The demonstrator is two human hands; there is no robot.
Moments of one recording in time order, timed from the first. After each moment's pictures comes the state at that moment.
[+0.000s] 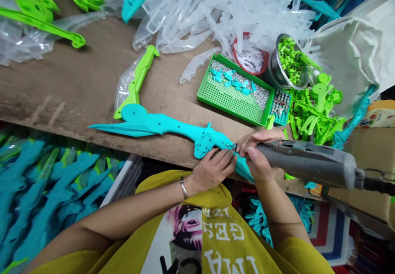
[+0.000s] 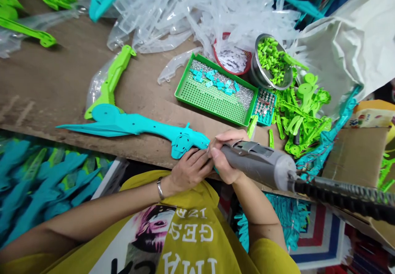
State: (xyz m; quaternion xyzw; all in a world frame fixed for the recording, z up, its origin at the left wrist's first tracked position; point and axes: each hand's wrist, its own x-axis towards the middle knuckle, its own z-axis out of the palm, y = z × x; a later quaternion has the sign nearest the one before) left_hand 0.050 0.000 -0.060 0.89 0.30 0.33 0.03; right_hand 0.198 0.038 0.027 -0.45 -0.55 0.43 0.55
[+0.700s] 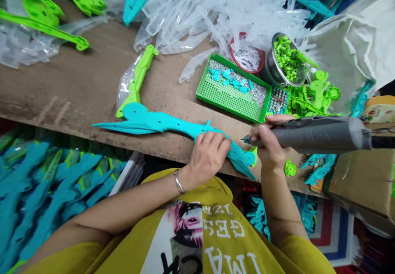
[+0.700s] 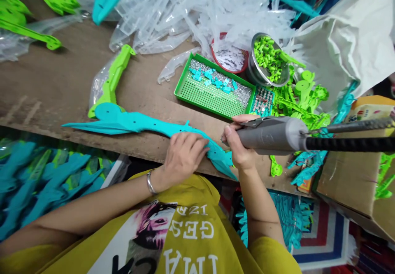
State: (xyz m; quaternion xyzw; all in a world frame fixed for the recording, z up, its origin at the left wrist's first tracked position) left_hand 0.043 0.028 -0.016 0.86 0.42 0.28 0.09; right_hand 0.214 0.047 0.044 -0.52 -0.52 0.33 0.59
